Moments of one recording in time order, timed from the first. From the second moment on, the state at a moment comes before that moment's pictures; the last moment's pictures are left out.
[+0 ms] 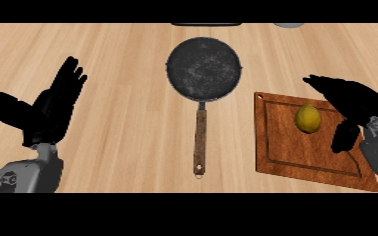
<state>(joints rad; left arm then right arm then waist) -0.17 0.22 0.06 -1.60 0.16 0.10 0.25 -0.34 -0.63 0.20 -1.48 0.80 0.61 0.27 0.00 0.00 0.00</state>
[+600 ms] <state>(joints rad) -0.15 0.19 0.07 -1.62 0.12 0.08 0.25 -0.38 -0.54 0.17 -1.26 0.94 0.54 0.13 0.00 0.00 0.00</state>
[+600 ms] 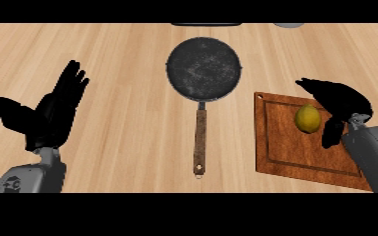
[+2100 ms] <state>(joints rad) -0.15 0.15 0.10 -1.60 0.09 0.06 0.23 -0.51 -0.31 0.09 -0.92 1.10 0.28 -0.05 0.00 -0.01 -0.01</state>
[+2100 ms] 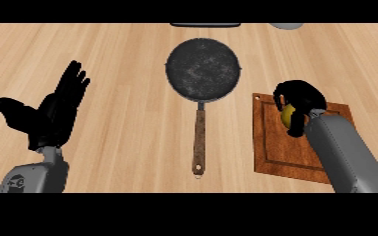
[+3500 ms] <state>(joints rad) -0.28 0.12 0.03 -1.52 0.08 0.03 0.25 -1.30 -0.01 0.56 -0.92 0.98 0.06 1.12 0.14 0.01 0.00</state>
